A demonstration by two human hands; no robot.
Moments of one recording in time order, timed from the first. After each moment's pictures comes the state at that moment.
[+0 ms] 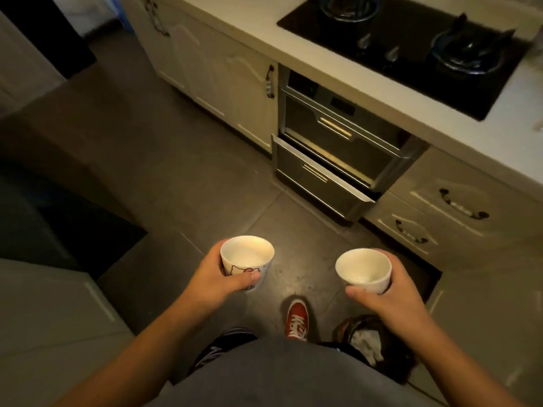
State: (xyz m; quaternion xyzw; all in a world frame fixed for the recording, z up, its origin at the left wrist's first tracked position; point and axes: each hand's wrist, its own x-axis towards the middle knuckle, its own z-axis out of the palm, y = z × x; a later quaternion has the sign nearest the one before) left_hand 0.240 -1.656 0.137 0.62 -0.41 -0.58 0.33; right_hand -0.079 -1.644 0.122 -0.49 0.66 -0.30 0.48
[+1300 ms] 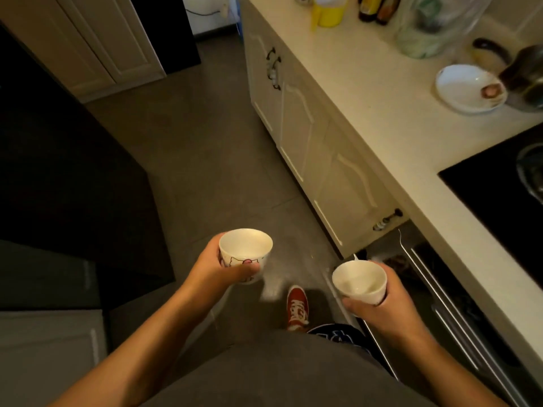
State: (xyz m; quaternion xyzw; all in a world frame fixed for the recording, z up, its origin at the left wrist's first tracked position) left_hand 0.479 -2.098 0.130 0.68 -0.26 -0.50 0.47; right_hand 0.174 -2.193 0.105 -0.61 0.55 -0.18 0.55
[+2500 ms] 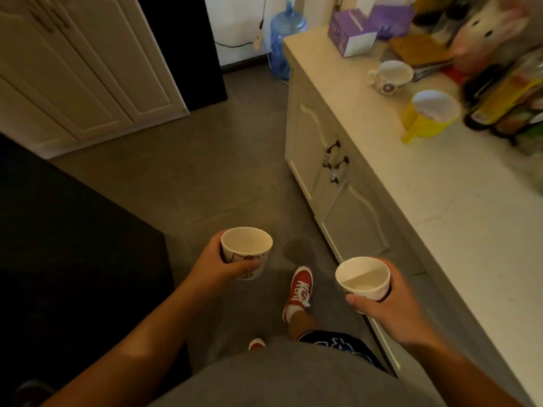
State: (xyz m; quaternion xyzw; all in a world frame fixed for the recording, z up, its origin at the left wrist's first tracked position) left_hand 0.852 -2.449 0.129 0.71 -0.22 -0.49 0.45; right_hand 0.543 -2.560 0.109 -0.62 0.52 -0.17 0.56
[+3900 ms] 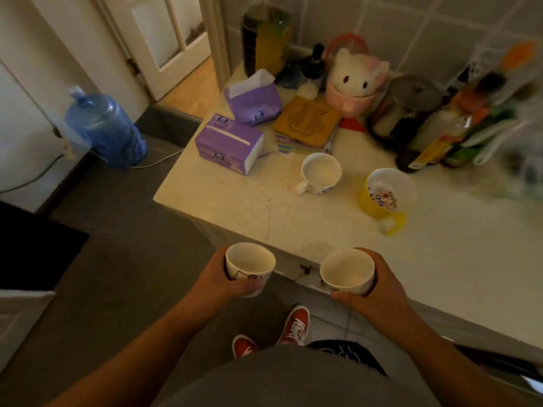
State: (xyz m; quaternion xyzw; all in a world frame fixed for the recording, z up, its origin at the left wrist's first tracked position) left_hand 1.062 -2.967 0.130 0.53 -0.52 -0.64 0.19; right_hand 0.780 -2.856 0.147 -0.46 0.74 -0.34 0.36
